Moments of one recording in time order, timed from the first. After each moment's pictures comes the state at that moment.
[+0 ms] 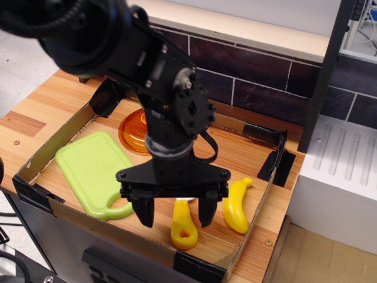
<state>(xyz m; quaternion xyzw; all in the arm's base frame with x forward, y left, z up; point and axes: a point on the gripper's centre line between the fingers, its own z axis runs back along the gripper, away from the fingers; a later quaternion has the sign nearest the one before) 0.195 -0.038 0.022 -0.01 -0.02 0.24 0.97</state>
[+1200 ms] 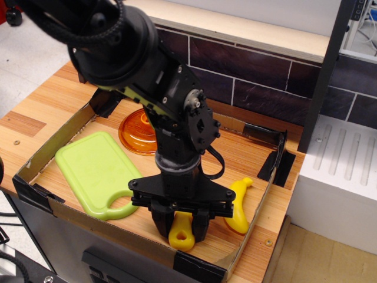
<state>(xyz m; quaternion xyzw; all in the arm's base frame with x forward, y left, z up) 0.197 -0.045 0.003 -0.03 -0.01 0.16 0.99</state>
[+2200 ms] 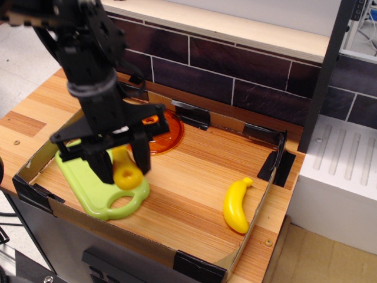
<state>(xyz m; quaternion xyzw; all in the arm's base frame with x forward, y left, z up) 0.195 0.031 0.065 -0.07 -0.01 0.39 0.92</state>
